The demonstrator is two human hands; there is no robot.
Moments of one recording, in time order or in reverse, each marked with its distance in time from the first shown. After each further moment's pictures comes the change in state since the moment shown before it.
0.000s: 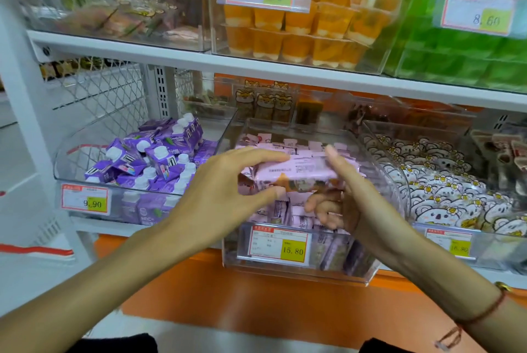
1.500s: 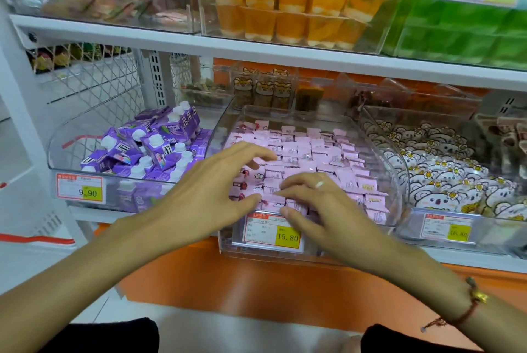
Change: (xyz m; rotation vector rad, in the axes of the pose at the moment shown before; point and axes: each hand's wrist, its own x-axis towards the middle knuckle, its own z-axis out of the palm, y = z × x) left_hand -0.006 -0.019 0.000 0.230 -0.193 0.037; right_hand 0.005 0.038 -0.003 -1.172 -0.043 -0.627
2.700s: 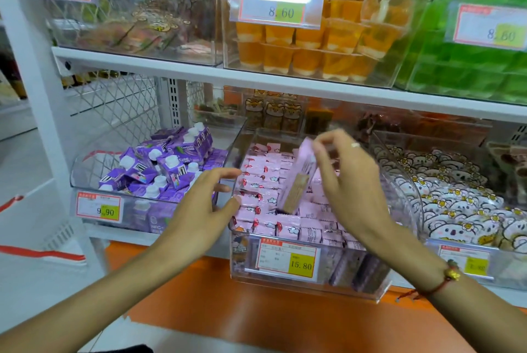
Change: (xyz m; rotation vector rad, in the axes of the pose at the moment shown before) left_hand -0.010 -0.021 0.004 -0.354 0.244 -0.363; right_hand 0.054 -0.010 -0.025 0.031 0.505 0.091
